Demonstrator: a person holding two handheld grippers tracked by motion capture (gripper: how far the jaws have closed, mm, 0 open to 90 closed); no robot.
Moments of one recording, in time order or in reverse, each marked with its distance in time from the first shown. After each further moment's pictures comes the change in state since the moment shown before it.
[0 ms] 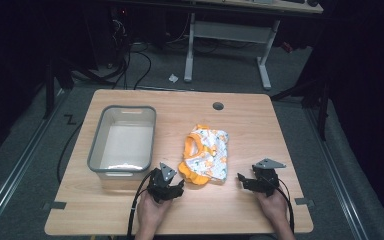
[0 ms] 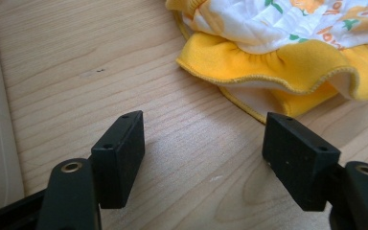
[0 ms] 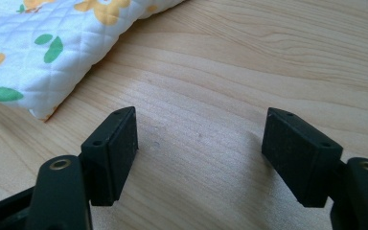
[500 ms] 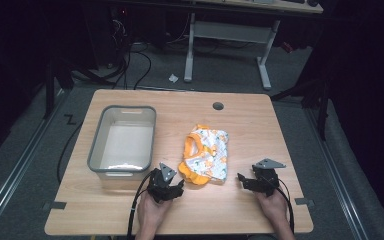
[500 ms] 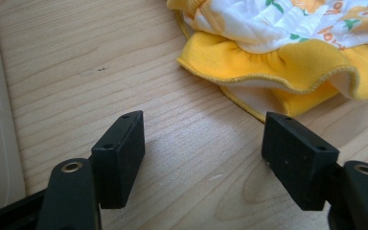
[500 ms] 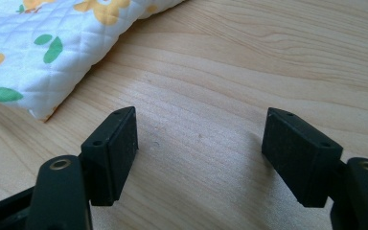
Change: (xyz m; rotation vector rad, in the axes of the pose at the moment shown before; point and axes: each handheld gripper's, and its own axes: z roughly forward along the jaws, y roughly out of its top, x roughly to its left) left arm 0.000 -0.001 0.000 -0.001 0.004 -0.004; right arm 0.000 0.000 0.000 0.000 0.000 0.001
